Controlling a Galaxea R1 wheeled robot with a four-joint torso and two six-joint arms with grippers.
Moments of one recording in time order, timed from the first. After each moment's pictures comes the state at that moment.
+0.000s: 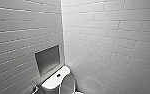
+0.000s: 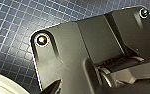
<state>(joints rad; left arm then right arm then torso) 1.46 3.14 -2.92 0.13 0.01 0.07 -1.57 3.02 -2.70 0.03 0.18 0.05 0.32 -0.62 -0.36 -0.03</state>
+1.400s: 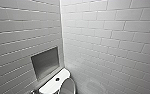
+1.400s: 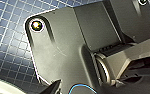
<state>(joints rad) 1.49 3.14 -2.91 0.13 0.06 0.07 -1.57 2.94 -2.51 0.03 0.21 0.05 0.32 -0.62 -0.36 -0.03</state>
